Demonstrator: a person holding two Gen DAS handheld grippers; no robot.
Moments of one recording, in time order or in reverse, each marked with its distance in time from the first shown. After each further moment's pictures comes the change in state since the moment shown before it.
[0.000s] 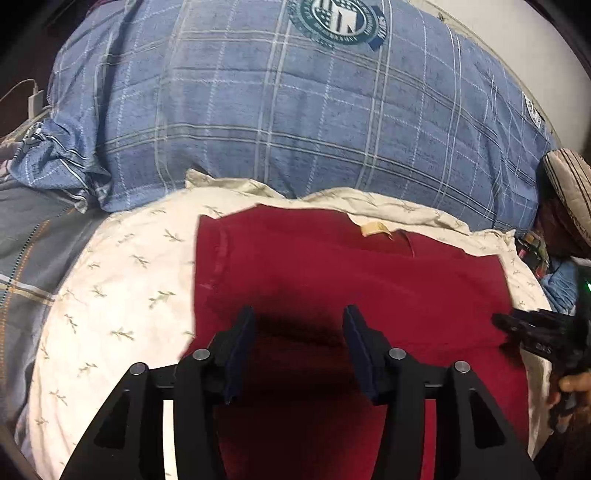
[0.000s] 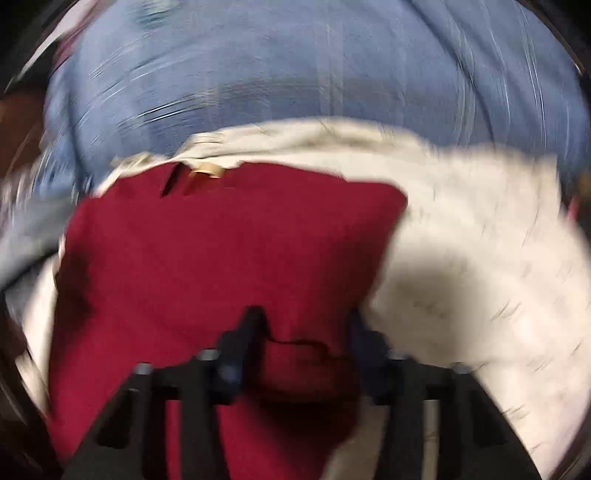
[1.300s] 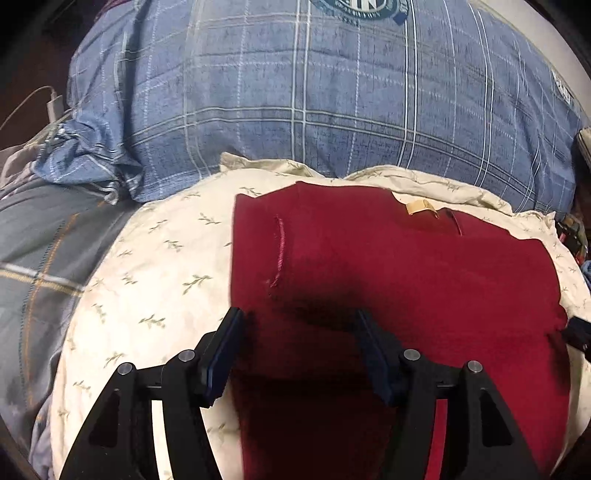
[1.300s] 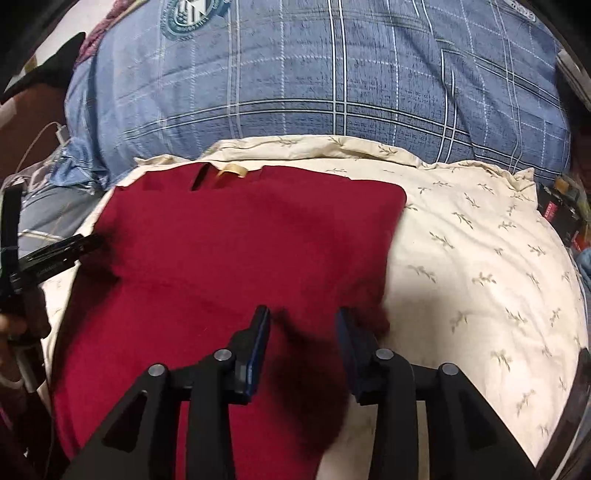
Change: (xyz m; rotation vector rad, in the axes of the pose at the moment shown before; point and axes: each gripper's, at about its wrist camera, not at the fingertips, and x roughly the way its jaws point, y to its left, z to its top) left arm 0.010 -0.006 -0.010 0.036 0.061 0.168; right arm -0.046 0.013 -0.020 0.094 -0.032 0.061
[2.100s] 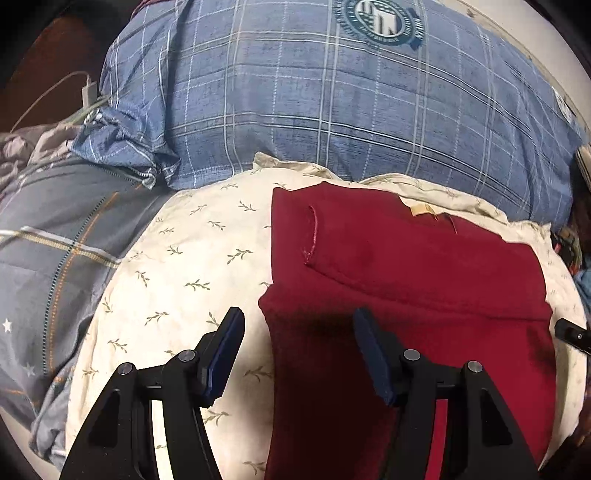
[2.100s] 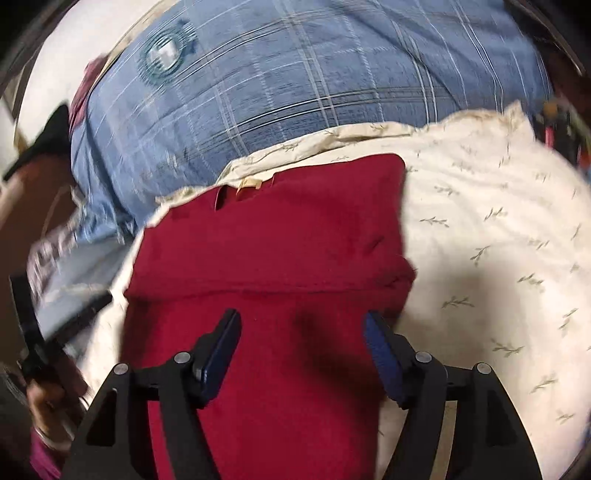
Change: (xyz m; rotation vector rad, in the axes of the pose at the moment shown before) left arm -0.054 0.023 -0.021 -0.065 -0.008 0.003; right arm -0.002 -0.016 -0.009 0.308 -0.025 0.161
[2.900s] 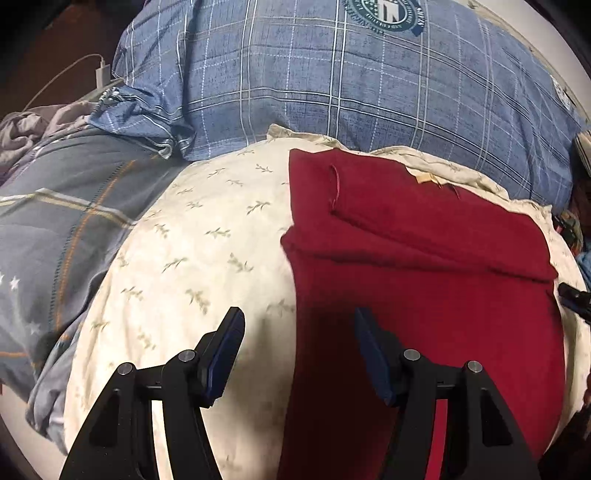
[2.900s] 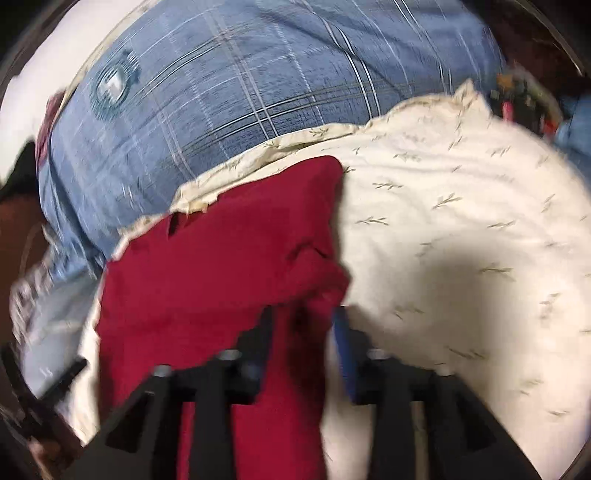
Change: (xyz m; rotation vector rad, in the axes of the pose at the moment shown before) left arm -0.018 0.012 -0.041 0.014 0.036 0.026; right arm -0.016 -0.027 -0.013 0.004 -0.057 -0.130
